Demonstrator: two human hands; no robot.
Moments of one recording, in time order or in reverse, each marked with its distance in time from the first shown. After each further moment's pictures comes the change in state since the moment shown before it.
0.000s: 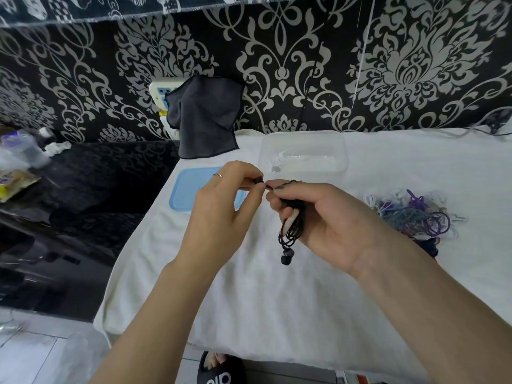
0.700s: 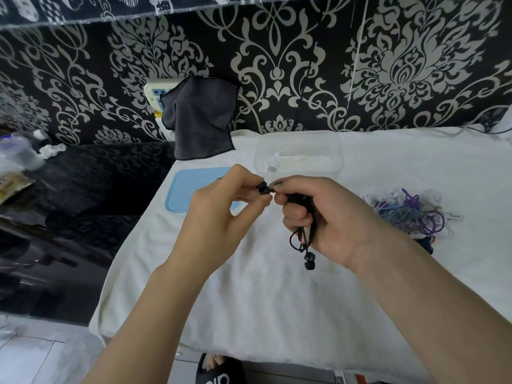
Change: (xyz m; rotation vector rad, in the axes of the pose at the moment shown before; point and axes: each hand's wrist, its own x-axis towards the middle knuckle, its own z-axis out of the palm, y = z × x) left_hand -0.001 0.009 -0.006 -0.120 -0.091 0.003; right_hand 0.002 -0.007 -0.003 -0.155 -0.011 -0.044
